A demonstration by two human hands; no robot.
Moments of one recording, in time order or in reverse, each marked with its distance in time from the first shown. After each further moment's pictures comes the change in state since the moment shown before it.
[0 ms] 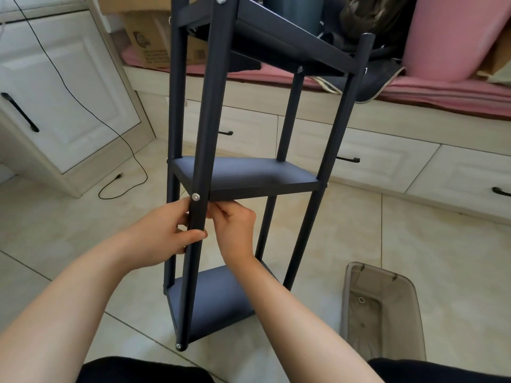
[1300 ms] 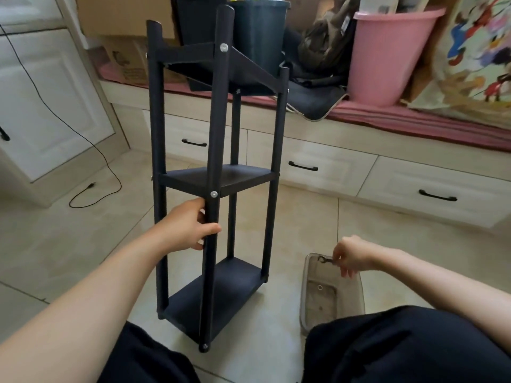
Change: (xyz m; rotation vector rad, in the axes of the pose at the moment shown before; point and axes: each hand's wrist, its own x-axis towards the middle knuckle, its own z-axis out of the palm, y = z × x) left_hand -0.004 0.053 0.050 -0.018 0.018 -0.016; right_hand -0.009 -0.005 -0.326 -1.173 -0.874 0.622
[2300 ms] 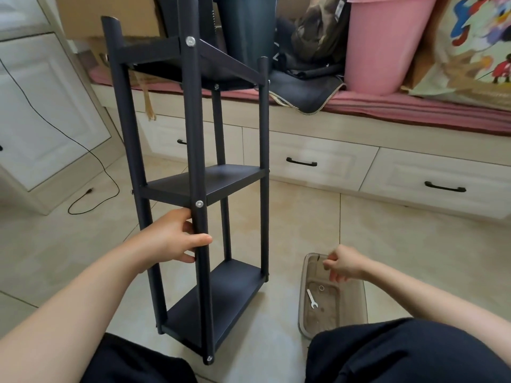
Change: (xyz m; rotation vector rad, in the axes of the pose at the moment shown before) left_hand -0.002 0.008 0.005 -0.084 -0.063 -0.121; right_hand 0.039 0.019 0.043 0.378 0.031 0.124
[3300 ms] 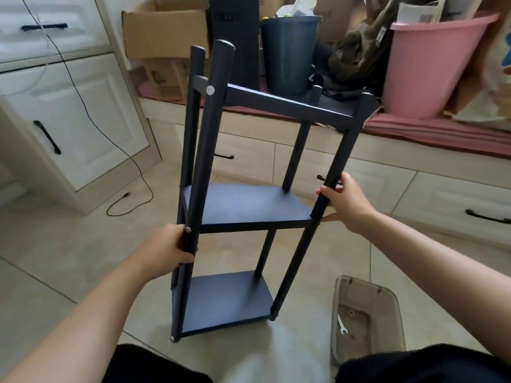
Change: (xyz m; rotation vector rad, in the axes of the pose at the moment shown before) left_hand -0.001 -0.073 -0.069 0.188 0.175 -0.001; right_hand -0.021 -0.187 -0.080 0.864 0.397 -0.276
